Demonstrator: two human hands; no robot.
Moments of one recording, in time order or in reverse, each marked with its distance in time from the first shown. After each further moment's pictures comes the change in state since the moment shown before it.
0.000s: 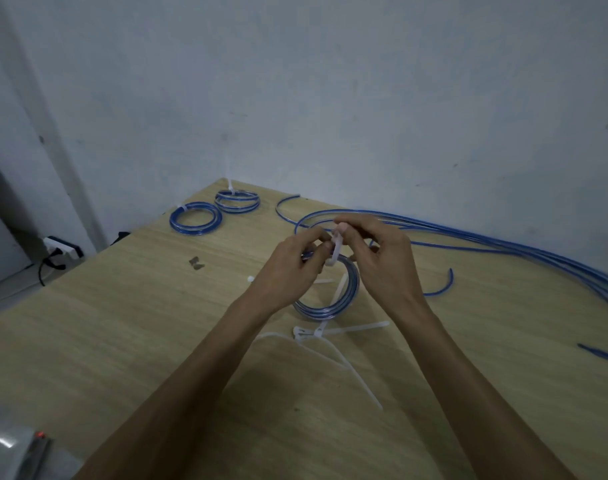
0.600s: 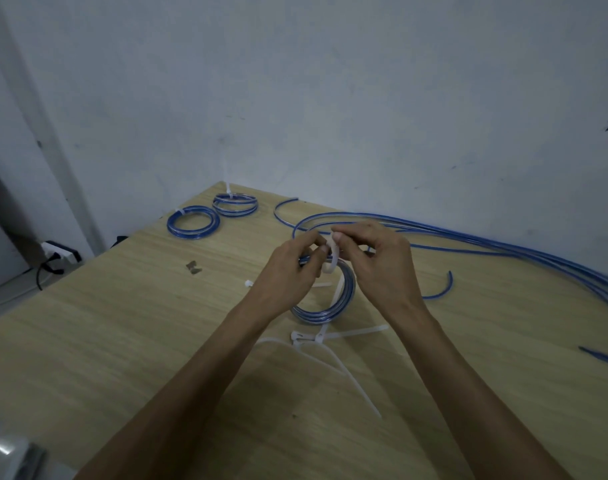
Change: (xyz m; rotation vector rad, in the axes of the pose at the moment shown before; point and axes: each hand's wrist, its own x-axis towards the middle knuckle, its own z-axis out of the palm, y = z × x) left_hand 0.001 -0.003 0.005 0.021 0.036 -0.015; right_hand -0.001 0.005 0.000 -0.015 -0.003 -0.019
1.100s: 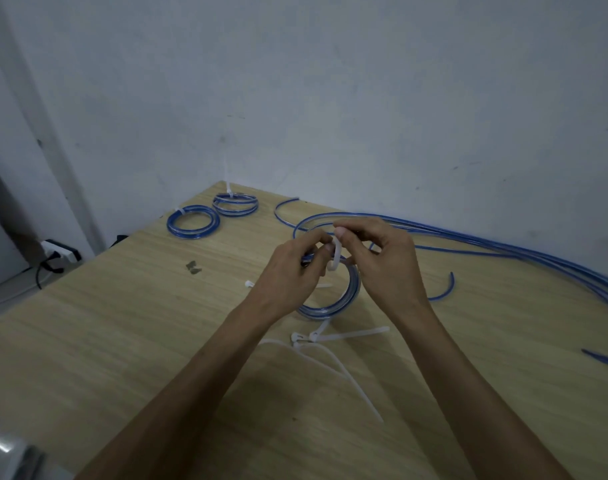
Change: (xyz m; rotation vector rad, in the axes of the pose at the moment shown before) left_hand -0.004 0.011 -0.002 -0.013 0.019 0.061; right_hand 0.000 -0.006 -0.002 0.133 0.005 0.057
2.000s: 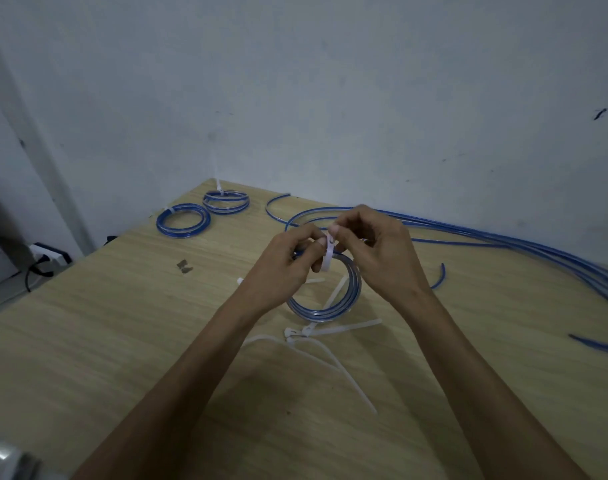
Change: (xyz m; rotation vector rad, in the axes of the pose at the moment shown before) left_hand 0.003 0.008 -0.005 -0.166 -0.084 -0.090; right_hand 0.006 -0.008 -0.015 -0.141 -0.120 -0.020
